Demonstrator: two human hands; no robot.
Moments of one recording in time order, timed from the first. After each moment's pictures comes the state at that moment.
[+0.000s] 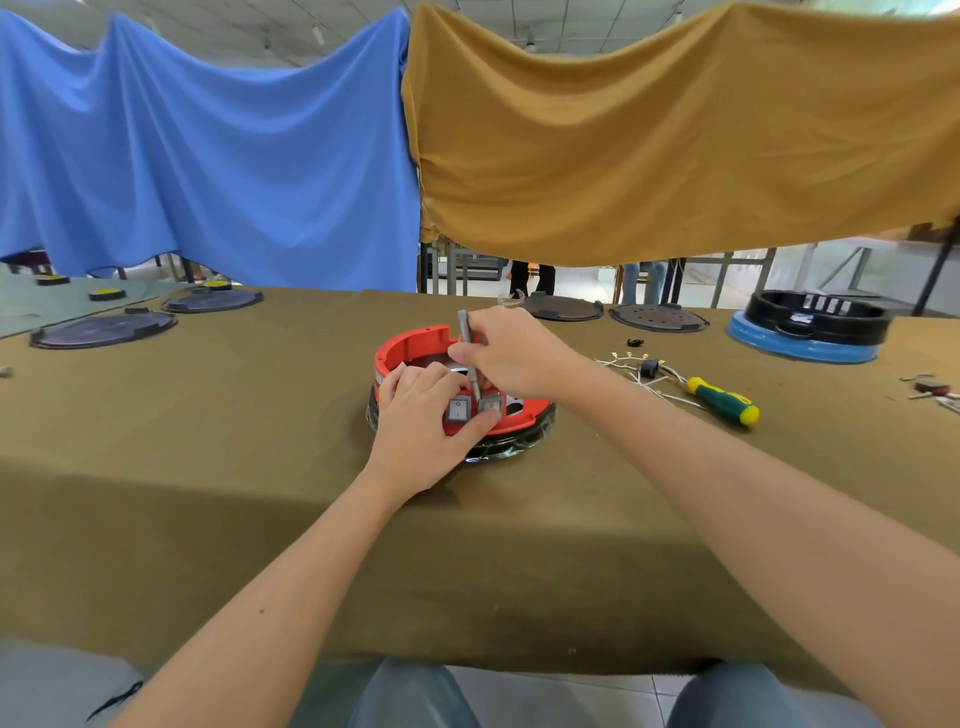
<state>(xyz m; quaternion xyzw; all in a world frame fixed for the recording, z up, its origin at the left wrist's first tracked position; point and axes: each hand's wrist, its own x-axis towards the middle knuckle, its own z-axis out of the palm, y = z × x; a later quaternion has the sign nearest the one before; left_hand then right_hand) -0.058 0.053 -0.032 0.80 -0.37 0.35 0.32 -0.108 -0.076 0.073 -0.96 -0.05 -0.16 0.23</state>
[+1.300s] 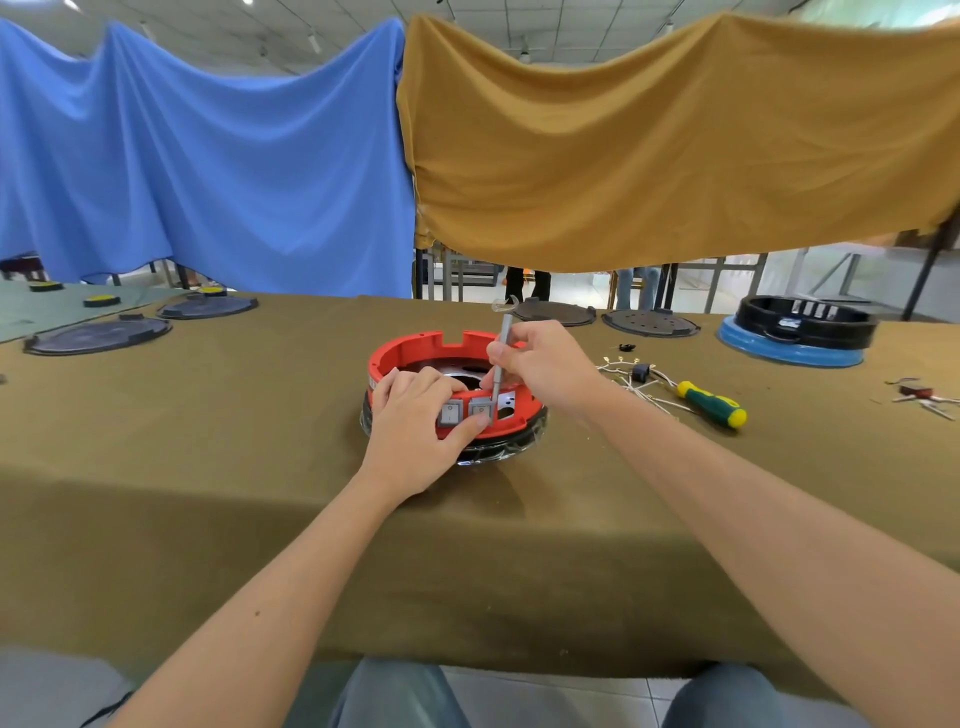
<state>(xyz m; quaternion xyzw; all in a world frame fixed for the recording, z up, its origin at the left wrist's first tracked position) -0.057 0.055 -0.032 0.81 -0.37 0.35 0.30 -0.121 -0.107 0.050 -0.87 0.00 -0.19 0.46</state>
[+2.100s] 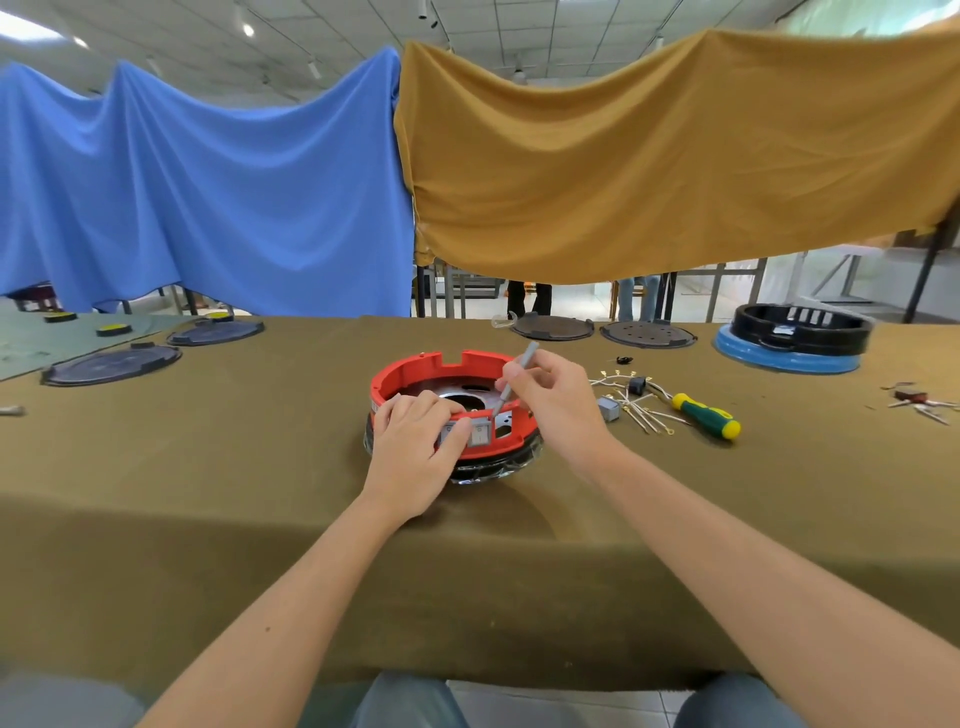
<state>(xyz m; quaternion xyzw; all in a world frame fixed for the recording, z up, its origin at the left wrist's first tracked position) -0.062 0.056 -0.028 0.81 -0.37 0.31 0.32 -0.139 -0.106 0.027 -0.78 0.03 -0.31 0.54</state>
